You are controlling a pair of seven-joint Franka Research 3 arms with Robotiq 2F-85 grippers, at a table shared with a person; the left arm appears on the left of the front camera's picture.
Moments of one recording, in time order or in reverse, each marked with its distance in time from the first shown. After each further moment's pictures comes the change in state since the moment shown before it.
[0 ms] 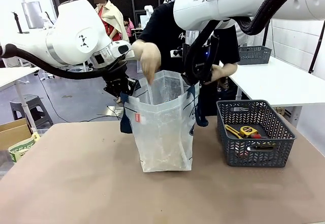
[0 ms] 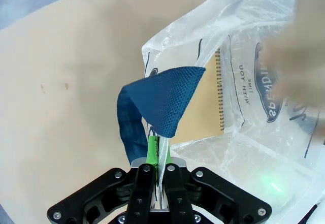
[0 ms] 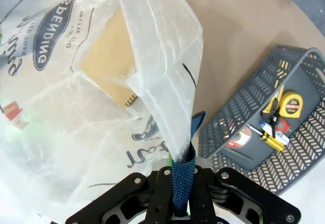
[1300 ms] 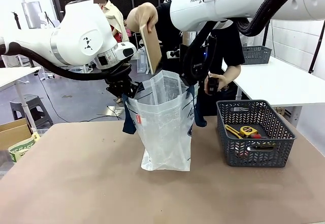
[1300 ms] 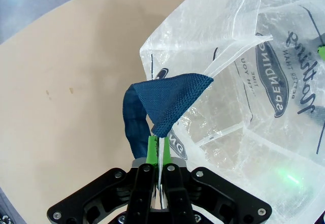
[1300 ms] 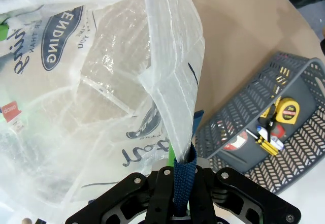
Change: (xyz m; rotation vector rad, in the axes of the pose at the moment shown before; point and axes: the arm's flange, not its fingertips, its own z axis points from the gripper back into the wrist) left arm -0.004 -0.015 -0.004 0.052 0.010 -0.100; right arm 0.002 0.010 0.000 -0.018 0.008 0.074
